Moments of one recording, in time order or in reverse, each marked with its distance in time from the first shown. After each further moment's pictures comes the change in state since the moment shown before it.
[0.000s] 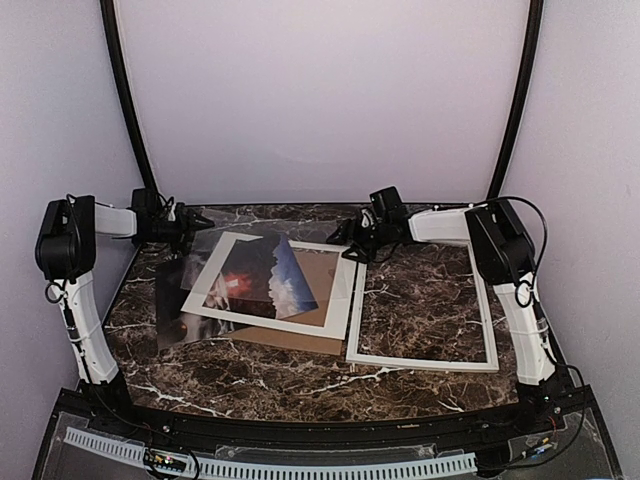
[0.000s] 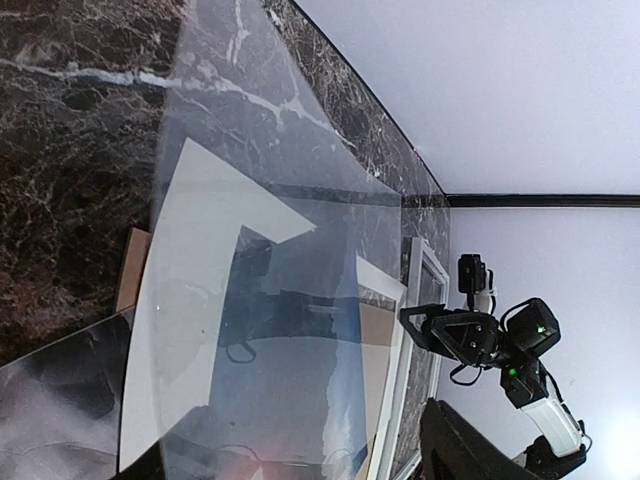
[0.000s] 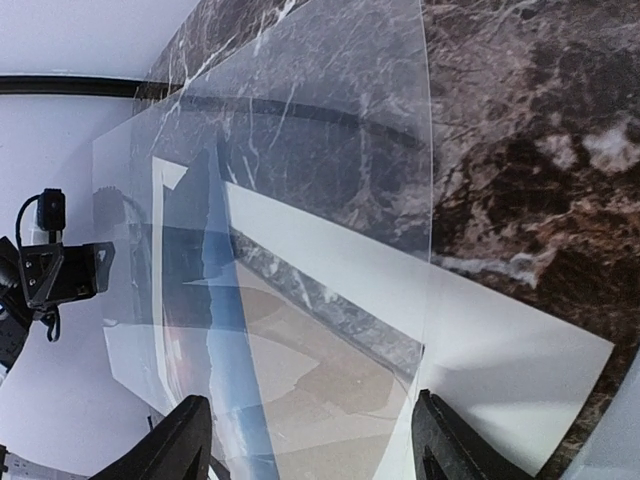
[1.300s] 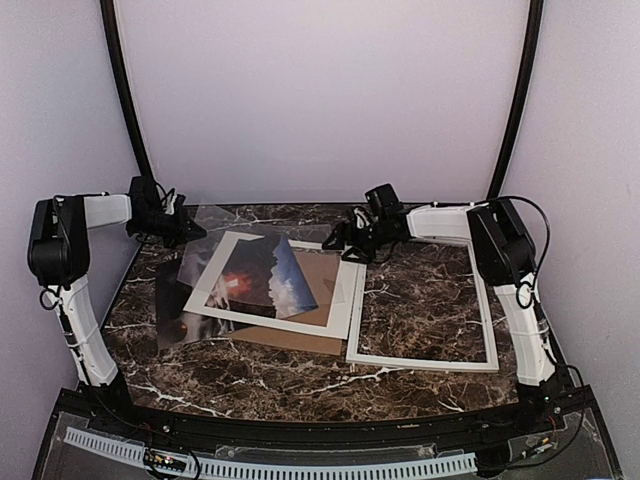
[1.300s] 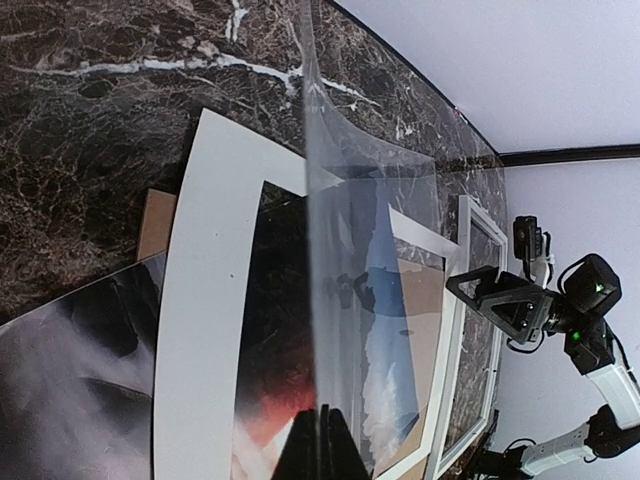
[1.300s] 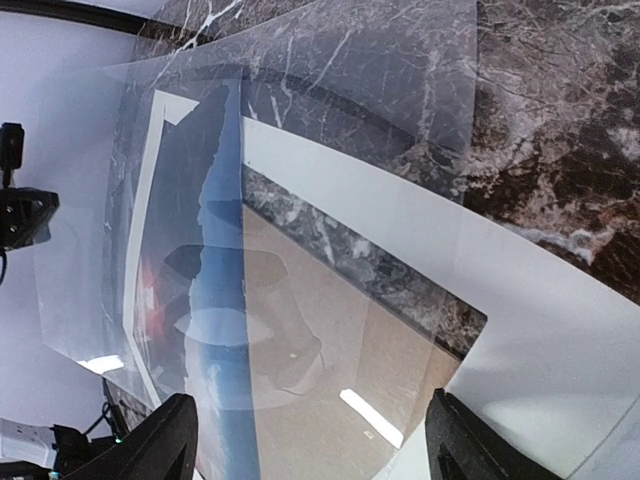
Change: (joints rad) left arm -0.024 -0.075 0.075 -0.323 -0.115 0.255; right arm 0.017 -0.006 0.036 -0.110 -0.035 -0.196
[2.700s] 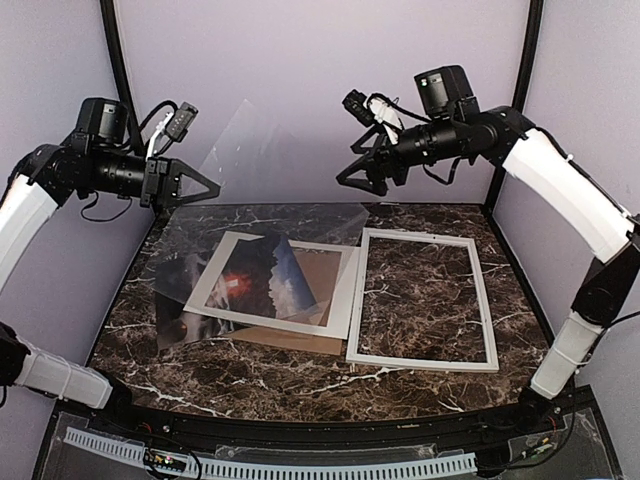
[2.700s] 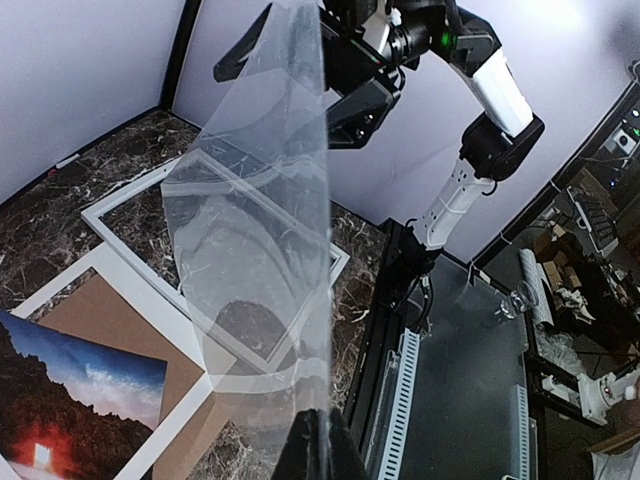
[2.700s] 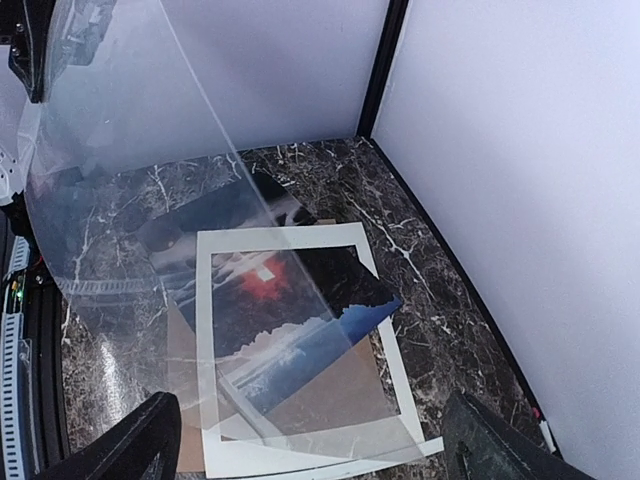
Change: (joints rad) left arm -0.459 -0.734 0.180 -0.483 0.153 0.402; right arm 0.181 -0.711 0.142 -0.556 0.176 -1.023
